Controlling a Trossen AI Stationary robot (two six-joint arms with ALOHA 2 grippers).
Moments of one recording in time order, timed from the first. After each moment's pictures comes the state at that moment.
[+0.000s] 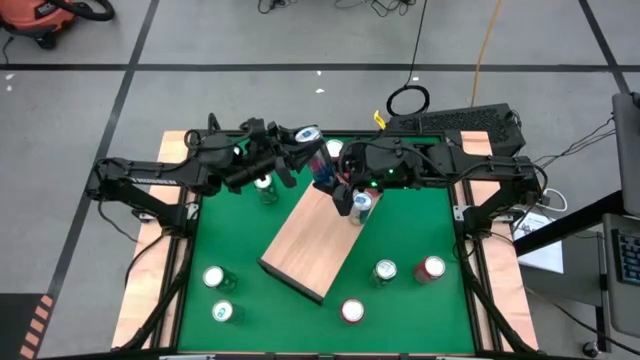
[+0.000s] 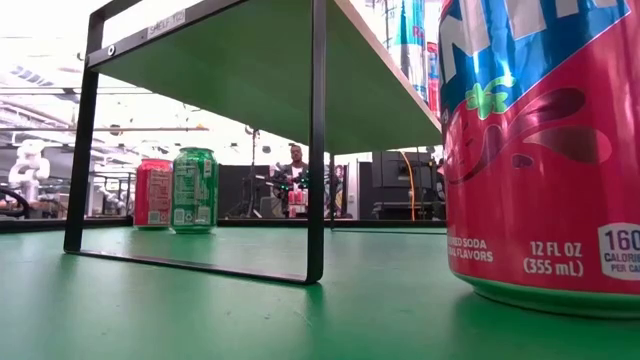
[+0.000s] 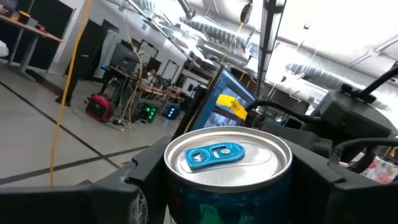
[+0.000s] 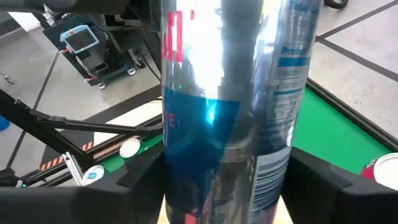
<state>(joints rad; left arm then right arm) -0.02 1.34 1.28 0.38 -0.36 -0.38 0.05 1.58 1.89 -0.68 0.23 0.46</state>
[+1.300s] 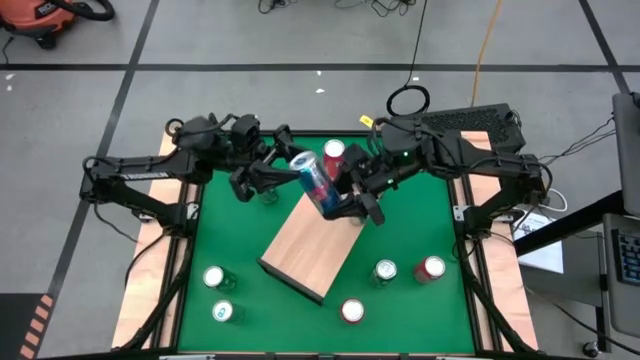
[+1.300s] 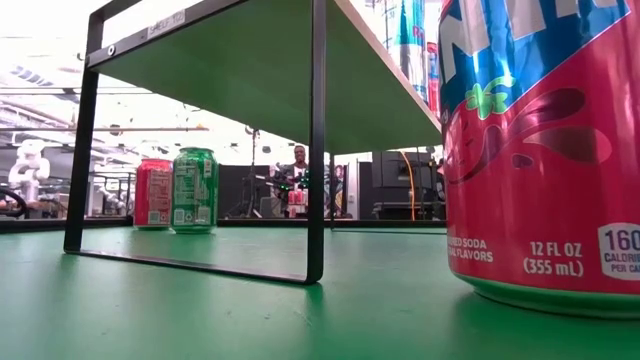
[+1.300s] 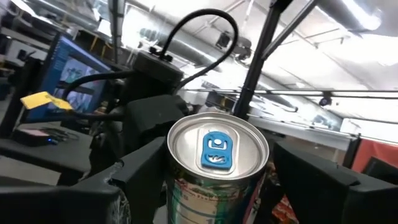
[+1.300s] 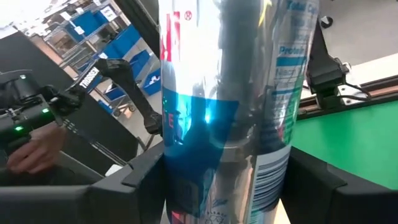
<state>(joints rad) 0.09 1.28 1.28 0.45 0.40 -0.52 -0.01 1.54 1.89 -0.52 -0.42 0.47</state>
